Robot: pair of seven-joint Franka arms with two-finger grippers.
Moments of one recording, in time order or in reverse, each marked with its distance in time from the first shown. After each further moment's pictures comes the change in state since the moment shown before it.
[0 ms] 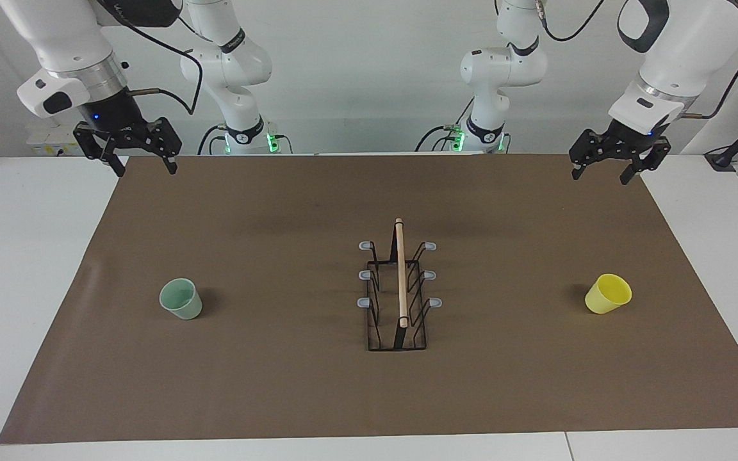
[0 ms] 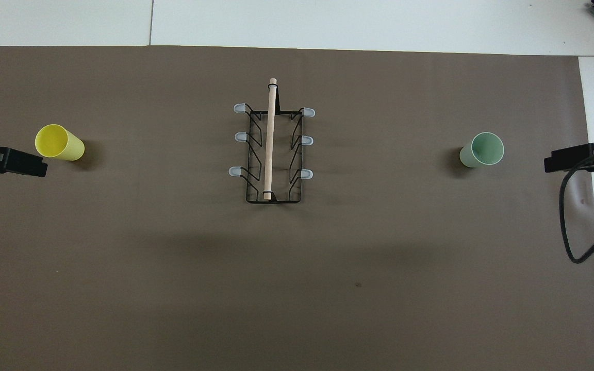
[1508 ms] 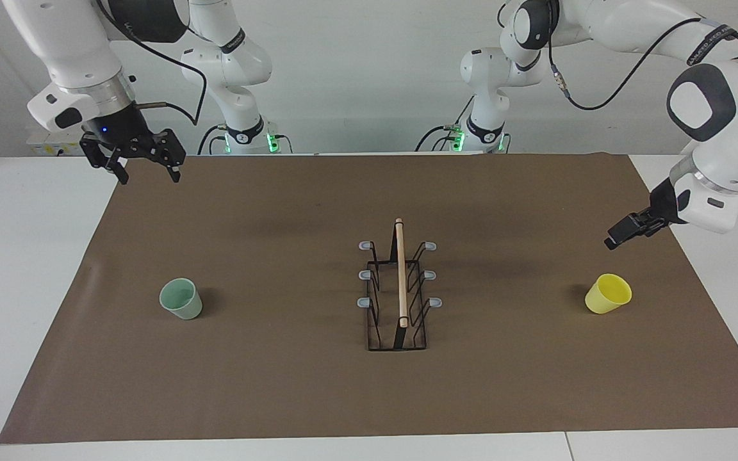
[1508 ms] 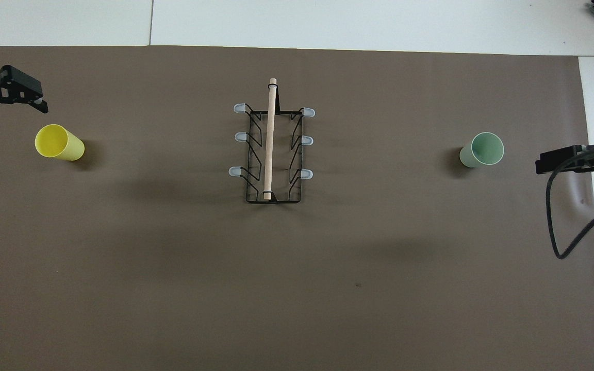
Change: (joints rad) left arm -0.029 0.485 0.194 0.507 -0.123 -0.144 -0.365; right arm 0.004 0.024 0.011 -0.031 -0.039 0.034 0.001
